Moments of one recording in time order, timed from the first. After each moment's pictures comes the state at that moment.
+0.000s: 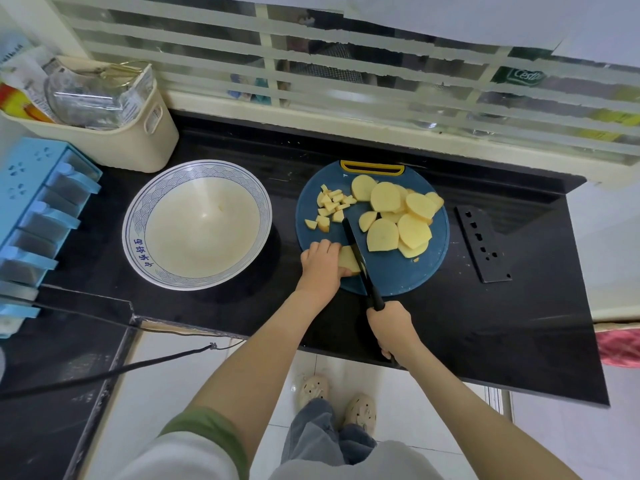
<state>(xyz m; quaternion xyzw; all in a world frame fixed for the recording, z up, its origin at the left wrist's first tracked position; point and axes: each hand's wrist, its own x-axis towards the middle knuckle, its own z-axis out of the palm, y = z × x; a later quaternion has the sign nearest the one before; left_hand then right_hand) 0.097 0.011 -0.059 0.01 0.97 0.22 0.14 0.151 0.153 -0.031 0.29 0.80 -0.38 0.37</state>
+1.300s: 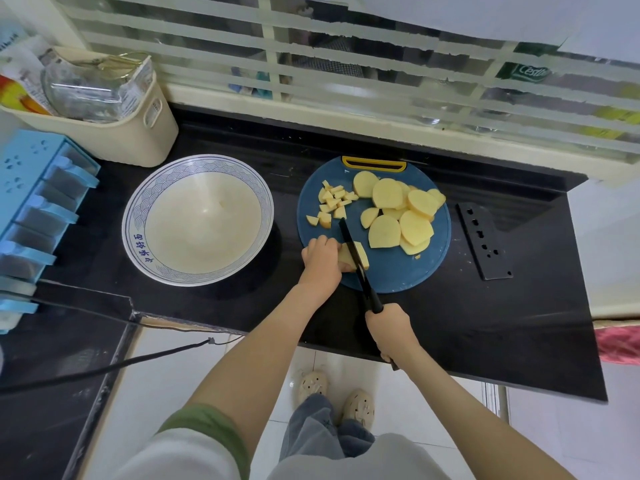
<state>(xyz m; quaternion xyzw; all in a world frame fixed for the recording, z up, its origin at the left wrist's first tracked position) 0.090 0.011 -0.060 -0.05 0.95 0.26 0.16 0.161 0.150 -0.040 0.28 0.81 -0.36 0.36</state>
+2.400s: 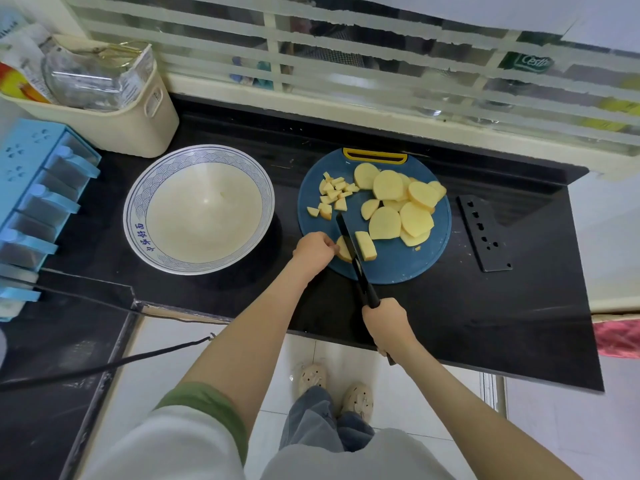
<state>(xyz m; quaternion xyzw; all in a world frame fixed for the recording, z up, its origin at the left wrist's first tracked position) 0.080 -0.007 -0.050 -0.18 0.86 0.40 0.27 0.169 0.145 -0.042 0.28 0.80 -0.37 0.36</state>
